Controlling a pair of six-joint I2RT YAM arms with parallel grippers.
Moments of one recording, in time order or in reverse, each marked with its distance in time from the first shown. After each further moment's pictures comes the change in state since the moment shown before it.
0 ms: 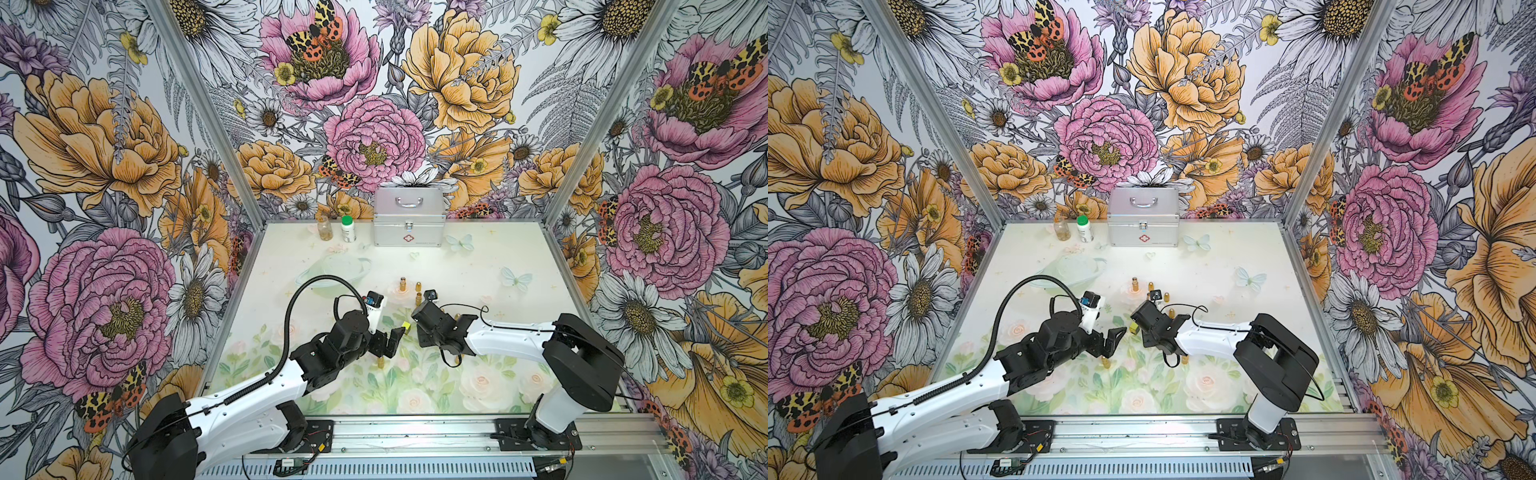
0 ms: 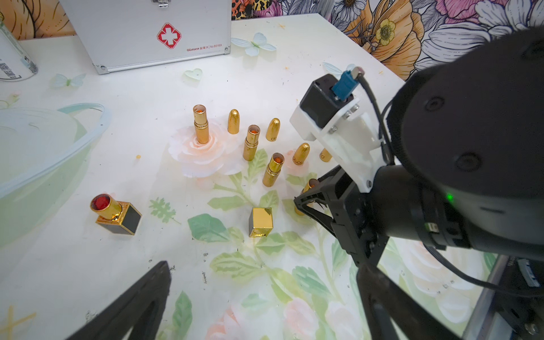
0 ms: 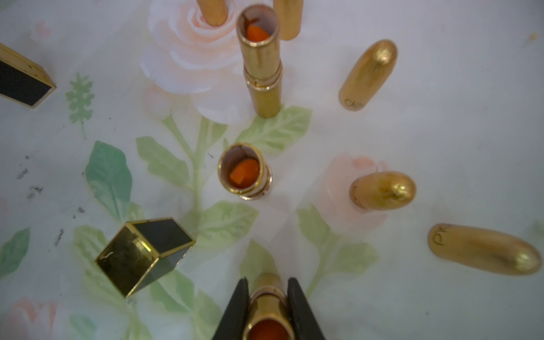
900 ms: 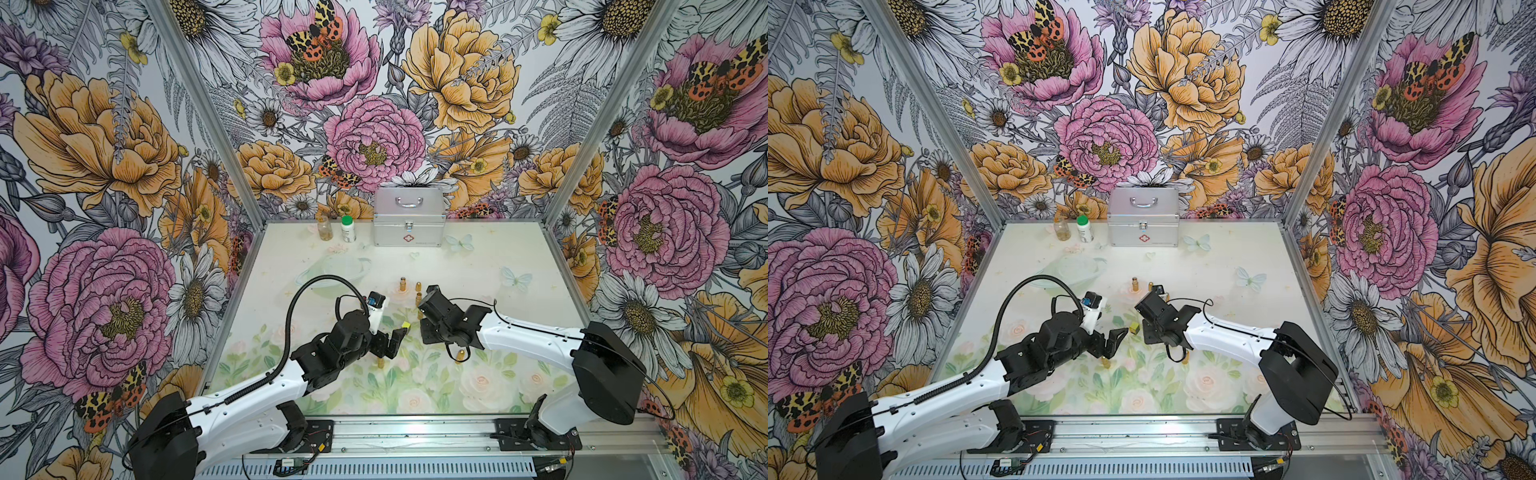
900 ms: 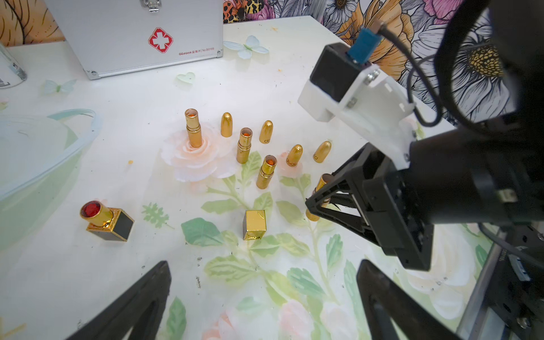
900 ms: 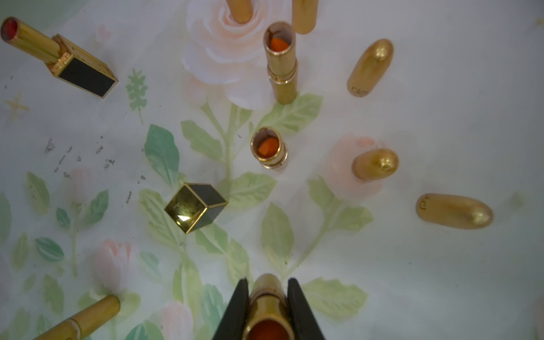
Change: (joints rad) left arm -0.009 0.002 0.000 0.010 0.006 0.005; right arm -0.027 -0.100 0.055 -0.177 -0.129 0.006
